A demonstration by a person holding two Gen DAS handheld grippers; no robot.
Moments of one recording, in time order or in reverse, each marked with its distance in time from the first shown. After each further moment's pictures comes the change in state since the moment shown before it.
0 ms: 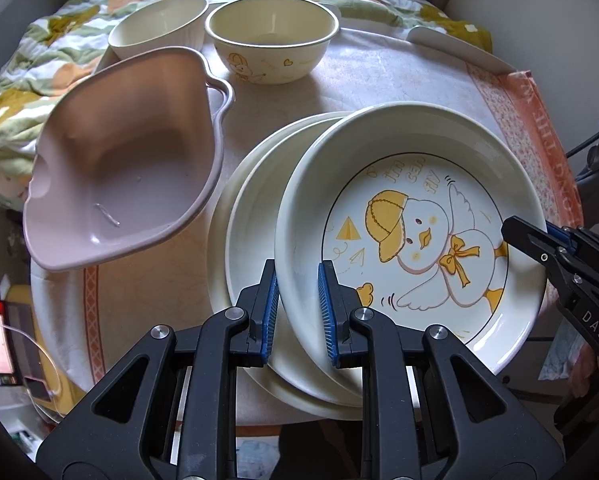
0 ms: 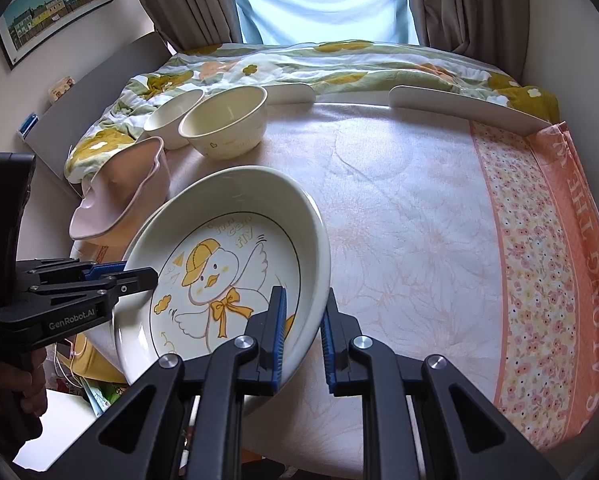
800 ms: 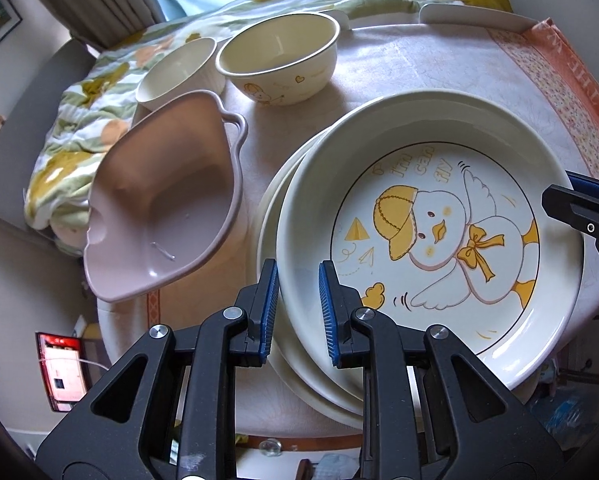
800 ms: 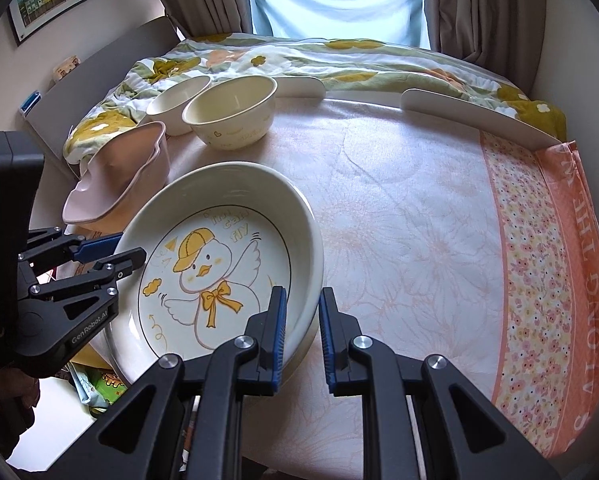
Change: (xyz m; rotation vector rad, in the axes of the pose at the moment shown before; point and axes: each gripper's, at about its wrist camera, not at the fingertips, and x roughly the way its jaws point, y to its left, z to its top) left arm 0.002 -0.025 0.000 0.161 -0.057 0.299; right arm 0.008 0.009 0.003 -0.073 0.020 -0.025
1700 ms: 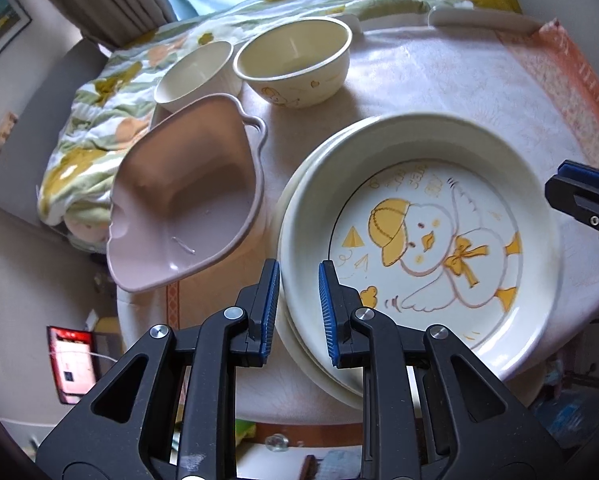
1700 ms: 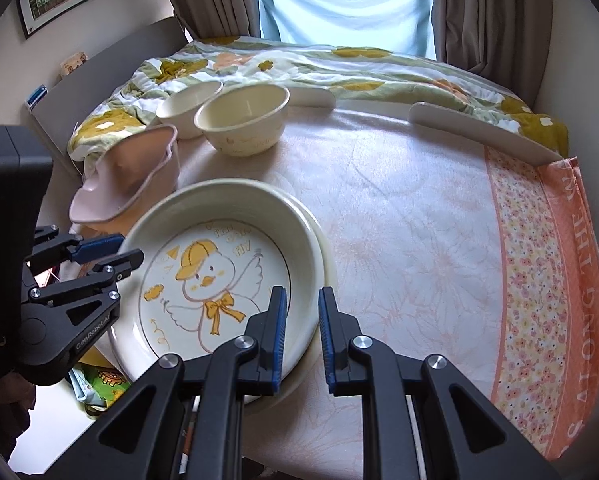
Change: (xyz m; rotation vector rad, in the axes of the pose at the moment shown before) left arm -0.017 0.008 0.002 -0.027 -0.002 0.030; right arm -0.010 0.008 0.007 -0.028 -0.028 0.003
